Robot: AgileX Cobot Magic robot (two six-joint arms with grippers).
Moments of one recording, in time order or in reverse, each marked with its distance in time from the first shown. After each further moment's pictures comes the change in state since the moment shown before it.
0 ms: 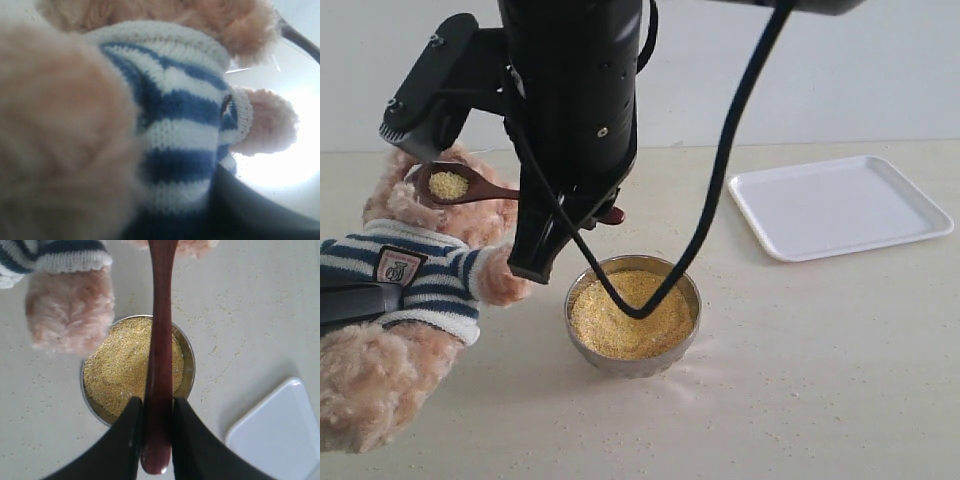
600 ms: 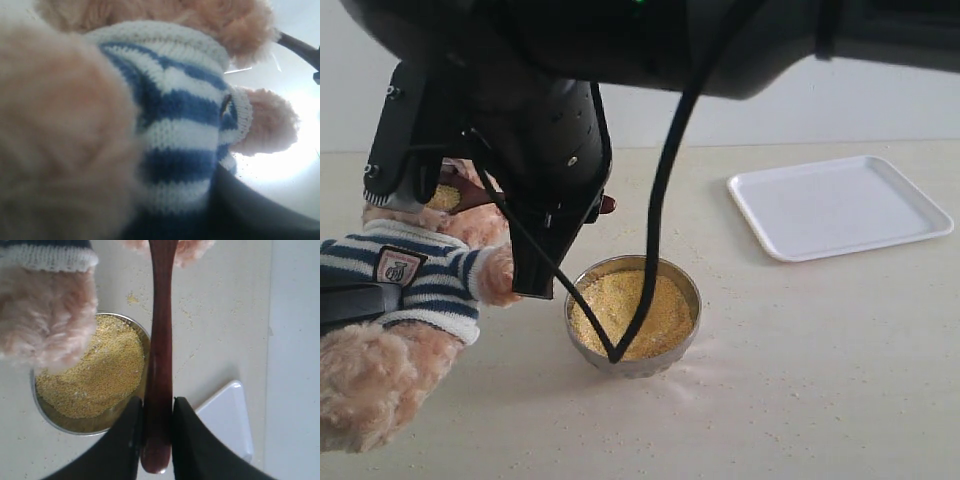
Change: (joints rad) left arm 0.000 0.000 0.000 0.000 -0.001 0.000; right arm 0.089 0.056 0.000 -0.241 -0.002 0.013
